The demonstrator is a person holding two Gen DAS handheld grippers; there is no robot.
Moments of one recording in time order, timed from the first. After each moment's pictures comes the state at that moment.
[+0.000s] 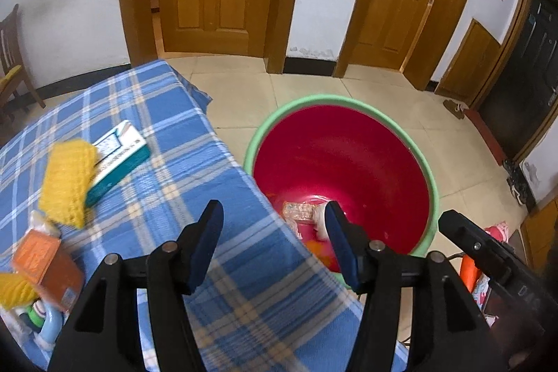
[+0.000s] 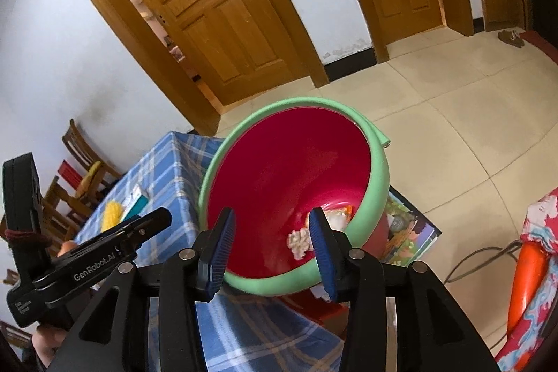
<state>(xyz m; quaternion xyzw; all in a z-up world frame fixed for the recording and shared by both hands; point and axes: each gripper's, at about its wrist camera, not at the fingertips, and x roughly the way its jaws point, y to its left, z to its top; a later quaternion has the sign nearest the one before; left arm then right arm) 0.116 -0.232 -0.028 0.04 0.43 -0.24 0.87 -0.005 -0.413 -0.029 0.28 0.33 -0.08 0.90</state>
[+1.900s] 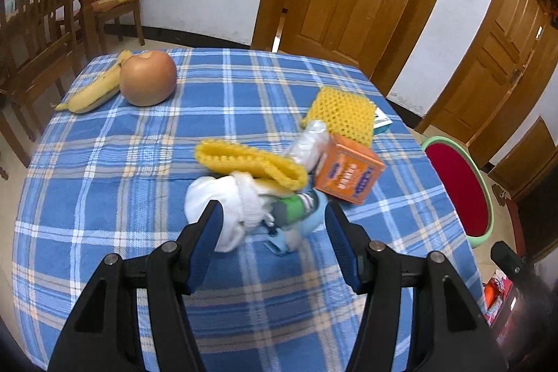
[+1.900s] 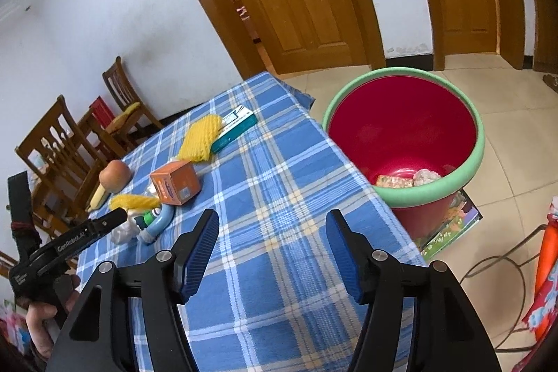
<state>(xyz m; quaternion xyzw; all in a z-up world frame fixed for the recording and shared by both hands) 0.060 0.027 -0.032 -0.10 0.42 -0.07 0.90 -0.024 -0.257 -0.011 0.19 0.37 0.02 0.91</state>
